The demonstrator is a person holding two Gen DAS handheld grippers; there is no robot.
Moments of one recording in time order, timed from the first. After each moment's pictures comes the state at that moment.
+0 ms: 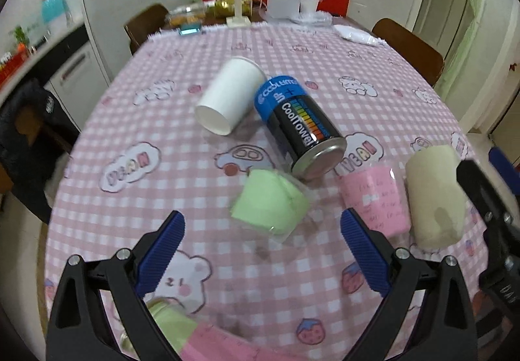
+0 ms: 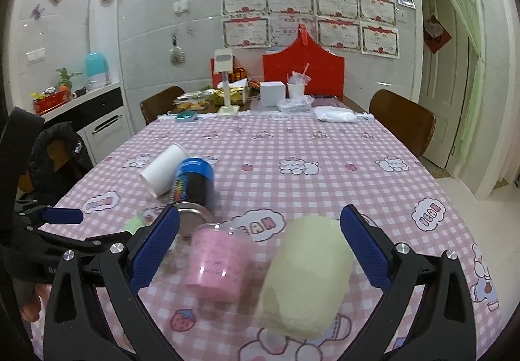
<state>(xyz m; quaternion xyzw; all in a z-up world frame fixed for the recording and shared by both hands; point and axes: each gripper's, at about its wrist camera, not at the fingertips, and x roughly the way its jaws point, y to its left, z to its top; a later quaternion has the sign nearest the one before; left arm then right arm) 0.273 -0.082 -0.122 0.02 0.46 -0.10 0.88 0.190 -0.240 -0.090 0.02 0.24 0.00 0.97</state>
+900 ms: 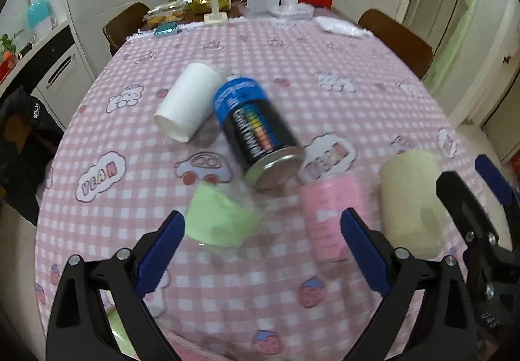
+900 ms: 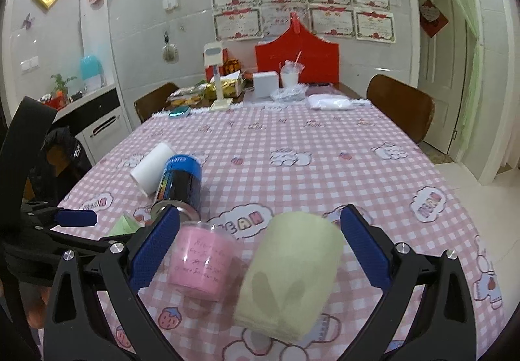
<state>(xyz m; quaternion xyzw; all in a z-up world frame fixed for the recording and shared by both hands) 0.278 -0.126 -0.115 0.02 0.47 -0.12 0.87 0.188 -0.270 -0.088 0.05 0.25 -0.01 0.97</state>
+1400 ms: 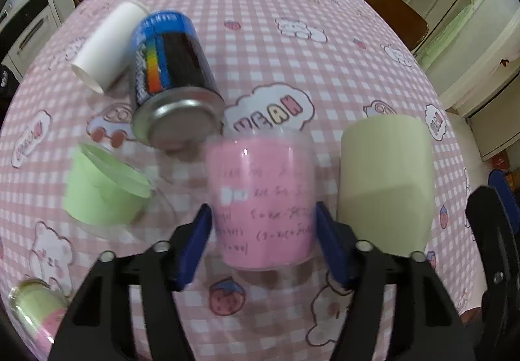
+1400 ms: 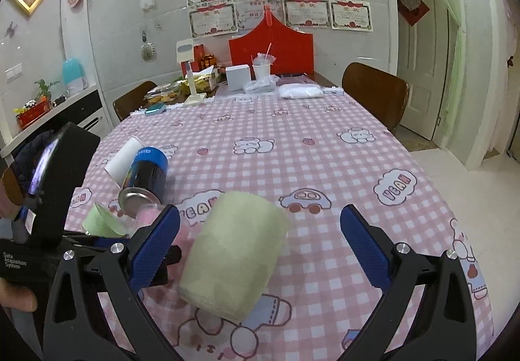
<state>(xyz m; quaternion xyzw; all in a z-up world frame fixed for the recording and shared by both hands) 0.290 -0.185 -0.168 -0.01 0.55 -0.15 0.82 0.175 -0.307 -0.104 0.06 0.28 -0.03 0.96</state>
